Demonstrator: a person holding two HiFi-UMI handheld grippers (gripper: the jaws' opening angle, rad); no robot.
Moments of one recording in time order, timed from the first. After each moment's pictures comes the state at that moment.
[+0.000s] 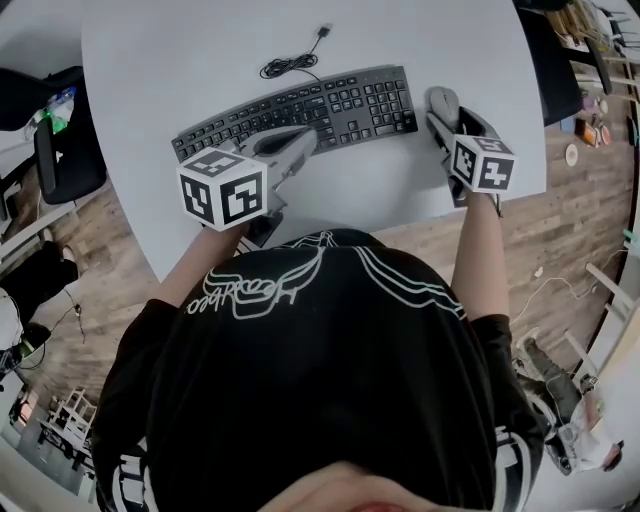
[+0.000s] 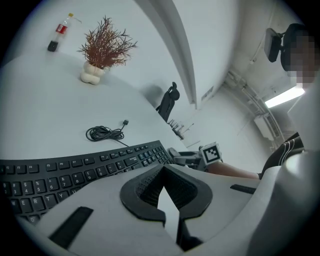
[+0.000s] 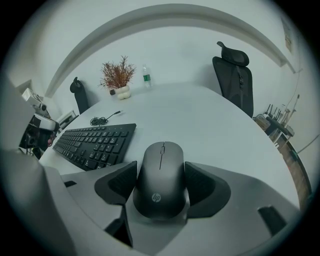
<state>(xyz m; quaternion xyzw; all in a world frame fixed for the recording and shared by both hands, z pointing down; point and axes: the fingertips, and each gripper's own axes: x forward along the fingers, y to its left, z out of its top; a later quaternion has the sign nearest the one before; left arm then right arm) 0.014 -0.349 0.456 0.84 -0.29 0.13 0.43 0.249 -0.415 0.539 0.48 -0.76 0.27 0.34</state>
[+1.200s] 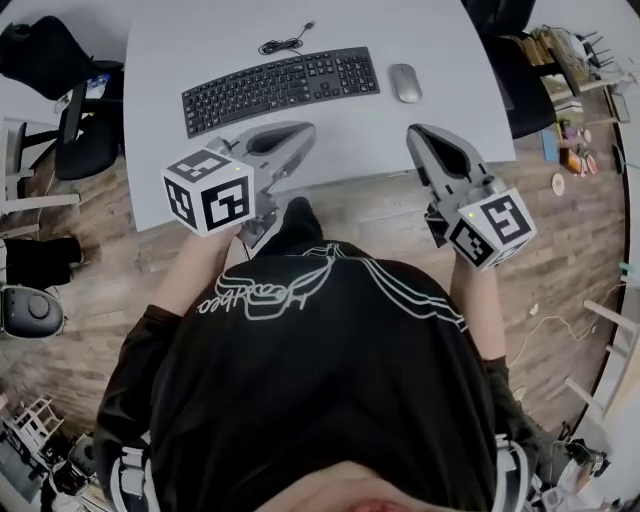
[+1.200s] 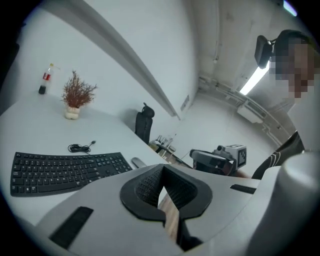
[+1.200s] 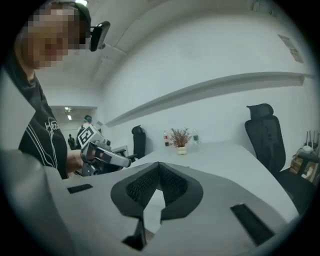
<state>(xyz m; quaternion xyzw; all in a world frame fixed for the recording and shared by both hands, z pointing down) 0.081 -0.196 0.335 0.90 -0.32 0.06 0.29 0.203 -0.203 0.303 0.34 -0.93 0.10 0.07</state>
